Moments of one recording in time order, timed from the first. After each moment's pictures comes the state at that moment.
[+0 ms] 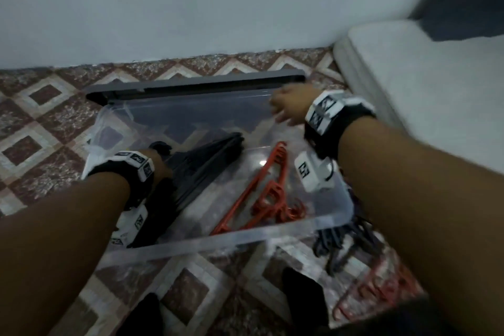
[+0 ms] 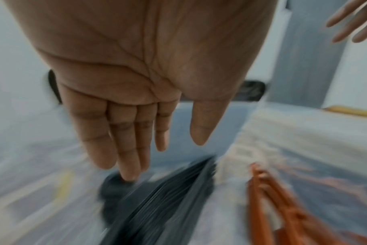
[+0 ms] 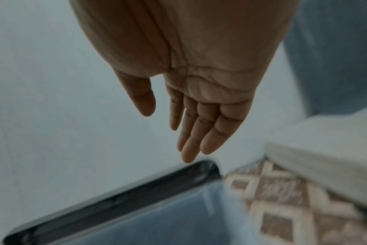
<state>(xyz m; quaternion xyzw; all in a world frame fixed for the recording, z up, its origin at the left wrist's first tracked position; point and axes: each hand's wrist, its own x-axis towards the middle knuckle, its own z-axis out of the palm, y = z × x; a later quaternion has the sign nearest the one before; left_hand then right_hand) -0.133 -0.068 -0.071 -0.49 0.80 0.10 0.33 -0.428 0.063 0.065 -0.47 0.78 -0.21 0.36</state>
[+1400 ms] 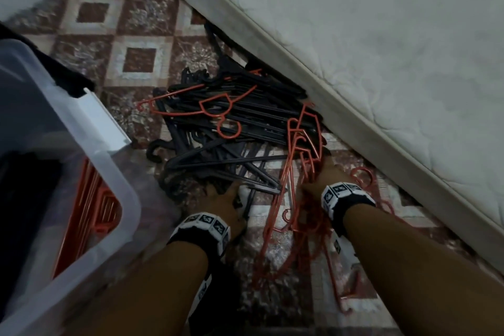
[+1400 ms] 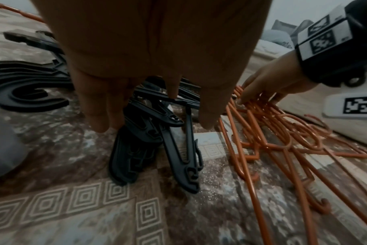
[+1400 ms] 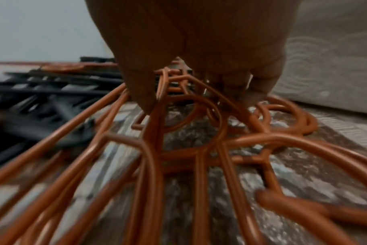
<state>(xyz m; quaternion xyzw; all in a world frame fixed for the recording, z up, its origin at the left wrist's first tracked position) -0.466 0.272 -0.247 -0.22 0.89 0.13 0.39 -0.632 0.480 -0.257 -0.02 0.94 -0.06 0.33</state>
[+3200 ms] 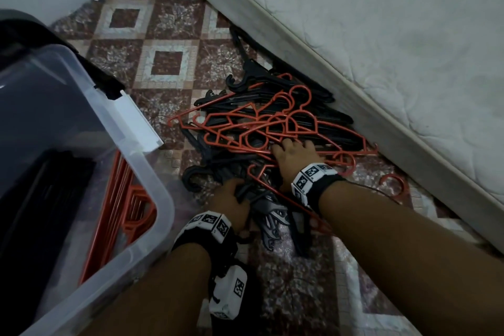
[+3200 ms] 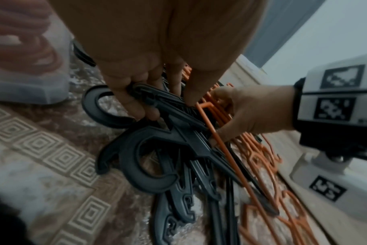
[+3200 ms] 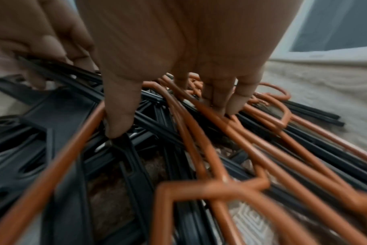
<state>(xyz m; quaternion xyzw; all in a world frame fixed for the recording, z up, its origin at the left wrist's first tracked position) -0.453 0.239 -0.254 -0.37 0.83 0.38 0.17 -0.623 0.356 -0.250 -0.44 0.87 0.11 0.20</state>
